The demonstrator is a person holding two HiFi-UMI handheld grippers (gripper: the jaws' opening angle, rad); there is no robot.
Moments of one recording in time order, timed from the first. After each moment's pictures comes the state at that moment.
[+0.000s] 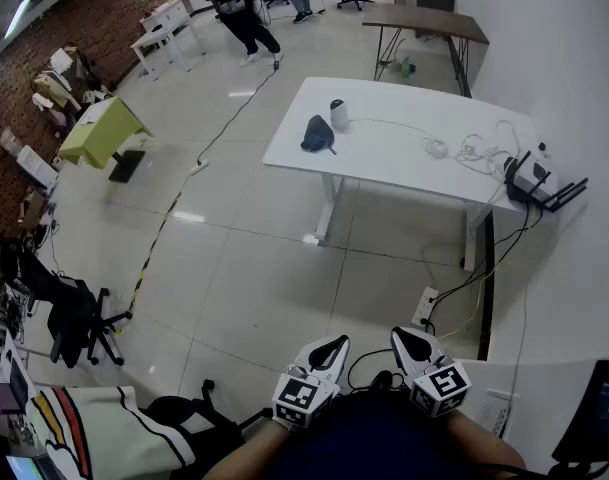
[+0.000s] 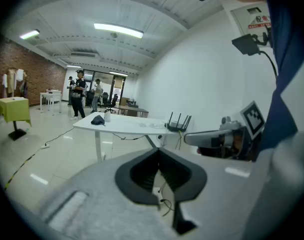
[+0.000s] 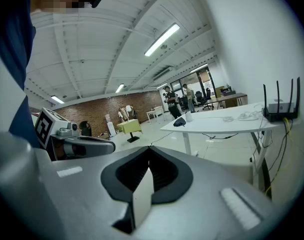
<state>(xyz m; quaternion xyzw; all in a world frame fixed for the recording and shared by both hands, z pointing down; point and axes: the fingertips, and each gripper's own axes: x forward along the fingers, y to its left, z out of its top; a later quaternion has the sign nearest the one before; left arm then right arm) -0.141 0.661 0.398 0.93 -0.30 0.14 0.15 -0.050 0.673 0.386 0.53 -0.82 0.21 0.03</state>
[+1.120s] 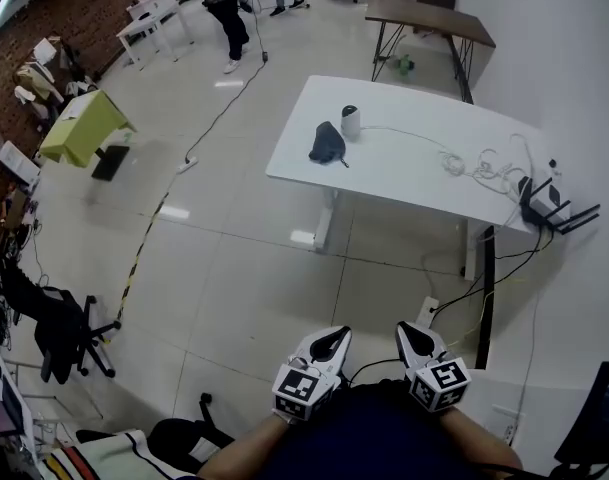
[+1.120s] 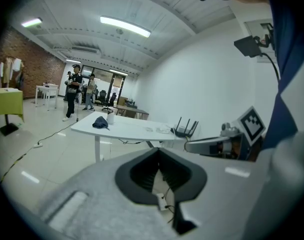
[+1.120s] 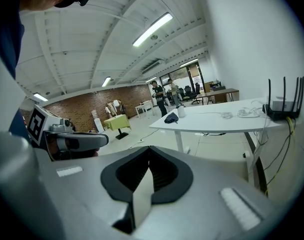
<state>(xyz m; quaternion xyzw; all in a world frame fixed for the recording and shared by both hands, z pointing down) -0.154 0.540 0.397 0.94 -0.27 0.12 0.18 -0.057 0.557 0.405 0.59 -0.77 0.25 0.06</state>
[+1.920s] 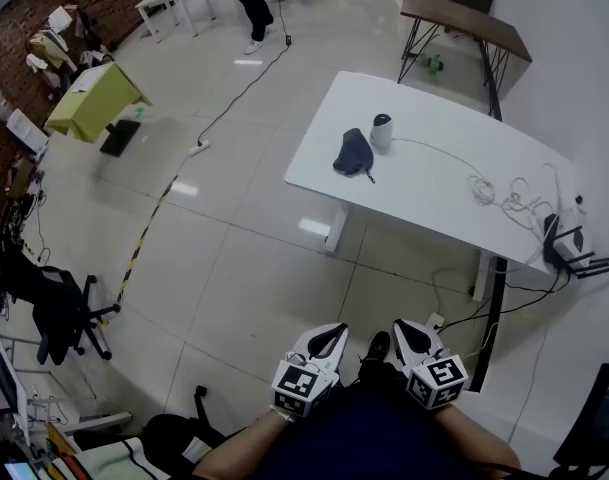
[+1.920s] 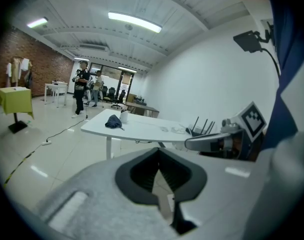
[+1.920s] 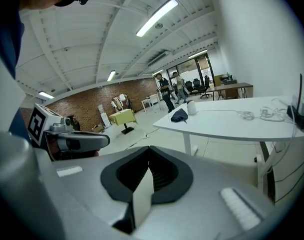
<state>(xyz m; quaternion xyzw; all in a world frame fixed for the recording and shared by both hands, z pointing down) -0.169 0.445 0.422 0.92 -0.32 0.14 0.19 -0.068 0.458 0.429 0.54 -0.79 0.26 0.09</state>
